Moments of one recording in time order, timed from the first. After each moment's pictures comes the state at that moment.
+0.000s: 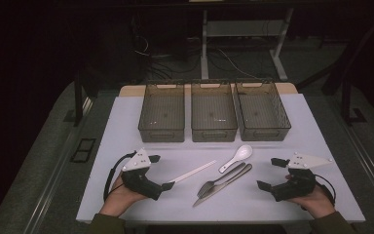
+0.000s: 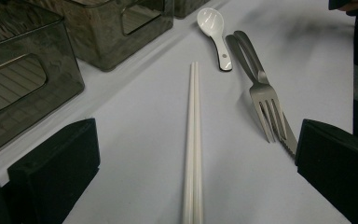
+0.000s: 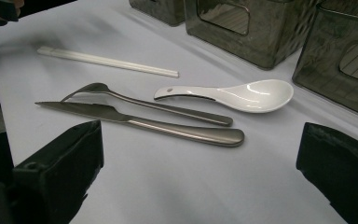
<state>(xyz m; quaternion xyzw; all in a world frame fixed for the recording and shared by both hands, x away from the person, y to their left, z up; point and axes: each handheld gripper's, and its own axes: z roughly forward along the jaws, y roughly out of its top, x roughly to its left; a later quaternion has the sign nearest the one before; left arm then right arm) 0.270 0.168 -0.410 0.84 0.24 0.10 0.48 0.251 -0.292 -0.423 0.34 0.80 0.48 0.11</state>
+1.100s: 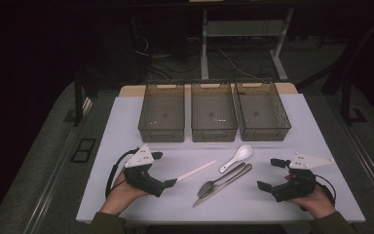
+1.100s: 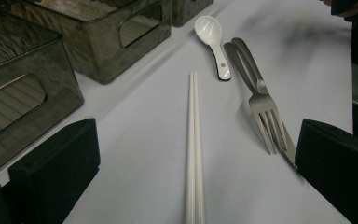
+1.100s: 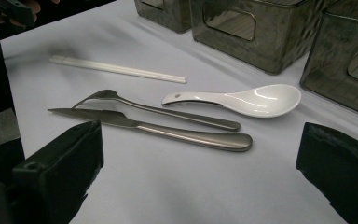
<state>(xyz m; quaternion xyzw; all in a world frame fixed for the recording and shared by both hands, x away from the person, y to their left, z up) 0.277 0.160 -0.402 0.84 0.23 0.10 0.48 0.249 -0.293 -0.423 0.34 0.79 0.50 0.10</state>
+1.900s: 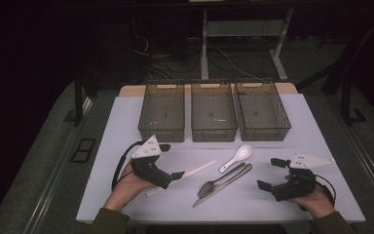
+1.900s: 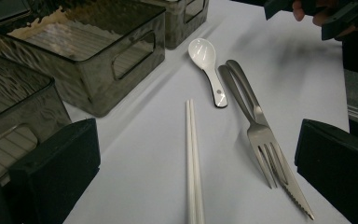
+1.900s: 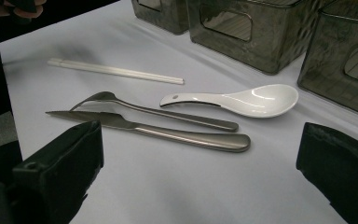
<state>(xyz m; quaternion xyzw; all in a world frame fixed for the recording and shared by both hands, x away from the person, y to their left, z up) 0.295 0.139 -0.388 0.84 0.21 0.10 0.49 0.250 -0.293 -0.423 0.34 0.79 0.50 0.10</state>
